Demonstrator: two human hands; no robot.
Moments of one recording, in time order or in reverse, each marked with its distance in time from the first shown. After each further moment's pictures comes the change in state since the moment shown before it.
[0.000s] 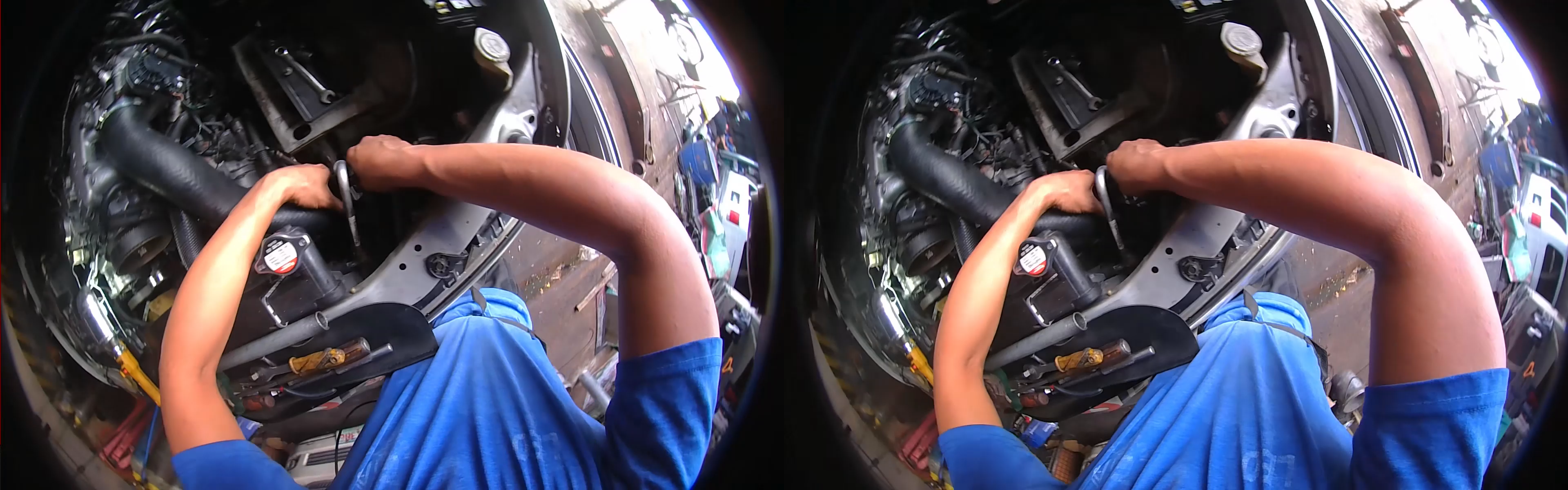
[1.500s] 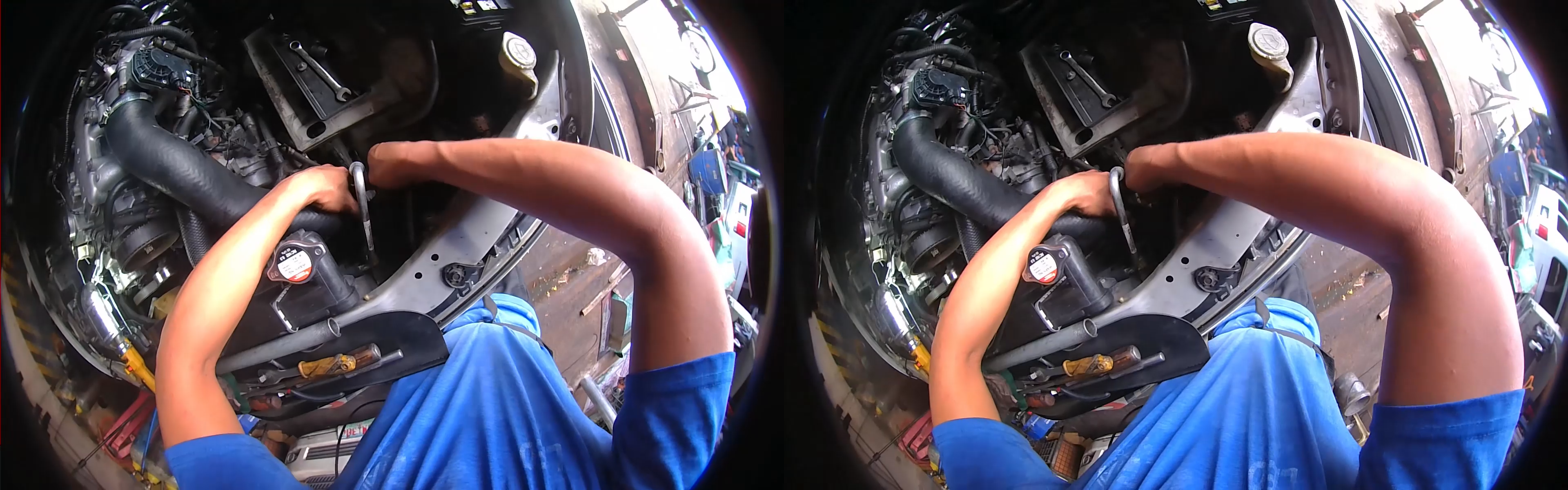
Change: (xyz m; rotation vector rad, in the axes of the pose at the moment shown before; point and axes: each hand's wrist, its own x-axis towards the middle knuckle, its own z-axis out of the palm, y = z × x) left_hand 0.031 -0.014 0.019 0.088 0.001 -0.066; right_hand 0.057 0.031 0.033 -0.293 -0.234 -0.438
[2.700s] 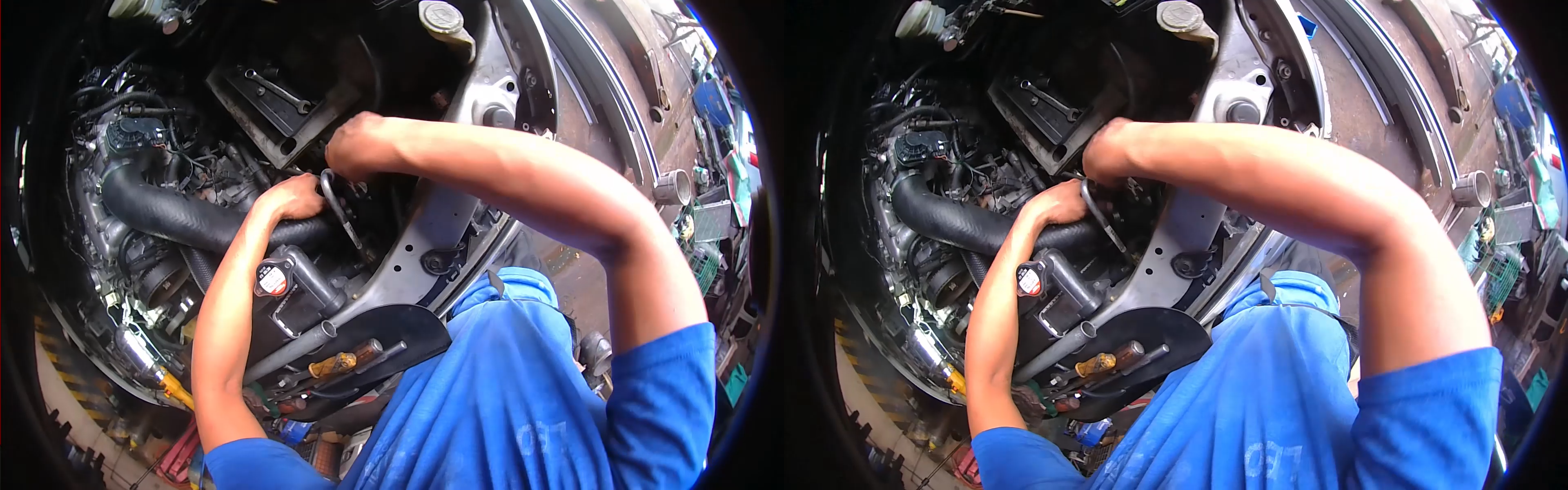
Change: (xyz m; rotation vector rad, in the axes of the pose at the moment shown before) left_hand 0.004 -0.030 0.001 -0.065 0.084 0.100; right_hand -0.054 -0.028 -0.052 0.180 0.167 0.331
